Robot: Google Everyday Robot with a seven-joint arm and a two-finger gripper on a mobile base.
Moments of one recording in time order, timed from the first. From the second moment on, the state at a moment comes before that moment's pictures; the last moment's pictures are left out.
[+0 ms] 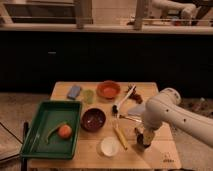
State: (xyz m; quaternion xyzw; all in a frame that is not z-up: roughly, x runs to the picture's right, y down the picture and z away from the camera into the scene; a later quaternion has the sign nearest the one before) arm 0.208 0.213 0.716 -0.31 -0.01 0.05 0.95
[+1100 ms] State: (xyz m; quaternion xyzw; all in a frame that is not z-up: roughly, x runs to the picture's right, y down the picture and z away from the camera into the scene) arm 0.144 0.183 0.693 -0.31 -0.06 0.13 0.94
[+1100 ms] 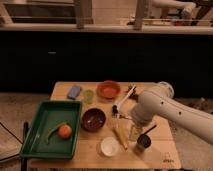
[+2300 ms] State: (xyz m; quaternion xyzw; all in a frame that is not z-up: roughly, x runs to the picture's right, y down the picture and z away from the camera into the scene) arm 0.112 0.193 0.748 -0.28 -0.05 0.26 0.92
